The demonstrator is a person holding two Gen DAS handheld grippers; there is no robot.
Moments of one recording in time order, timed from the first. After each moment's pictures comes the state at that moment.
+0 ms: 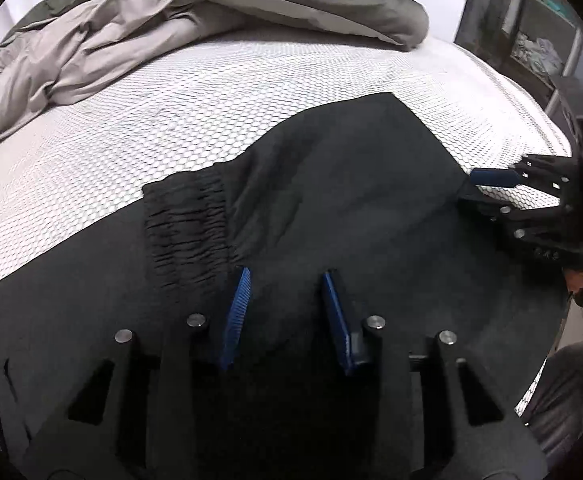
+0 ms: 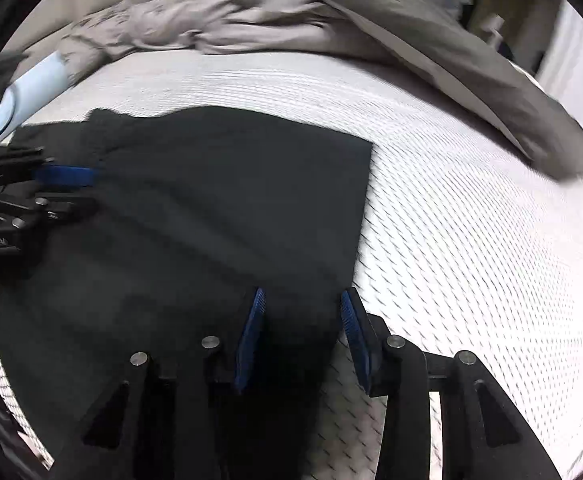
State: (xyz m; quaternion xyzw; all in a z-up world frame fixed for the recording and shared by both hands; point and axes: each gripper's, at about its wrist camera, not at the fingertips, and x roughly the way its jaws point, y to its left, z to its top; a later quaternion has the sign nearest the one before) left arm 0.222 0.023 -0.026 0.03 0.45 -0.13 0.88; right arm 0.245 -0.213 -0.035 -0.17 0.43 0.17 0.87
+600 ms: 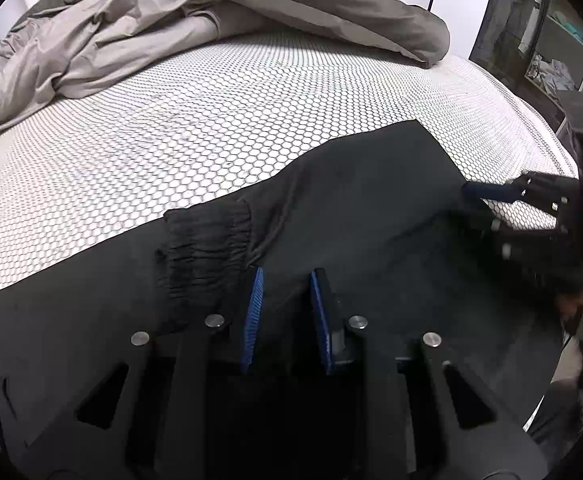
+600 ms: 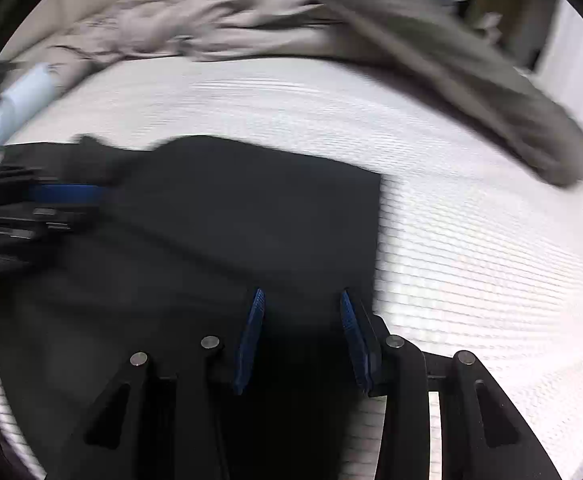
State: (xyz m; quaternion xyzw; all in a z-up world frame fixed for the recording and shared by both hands) left arm 0.251 0.039 -0.023 0.00 0.45 -0.11 0.89; right arm 0.296 -0.172 -0.034 -0.17 0.43 0.14 0.88
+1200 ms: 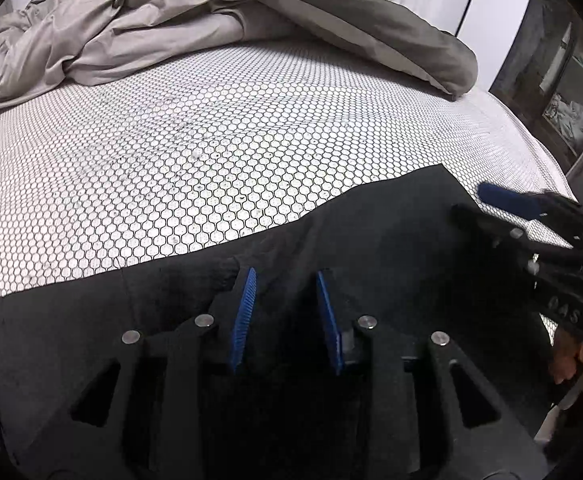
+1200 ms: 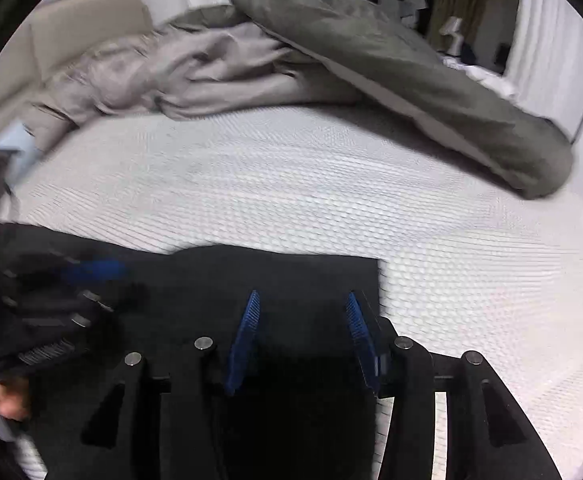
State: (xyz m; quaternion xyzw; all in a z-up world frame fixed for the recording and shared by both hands) left arm 0.288 0.043 -0.018 -0.05 0.44 -0.09 0.89; right arm 0.316 -0.126 -0.005 -0.10 0.39 0.16 0.90
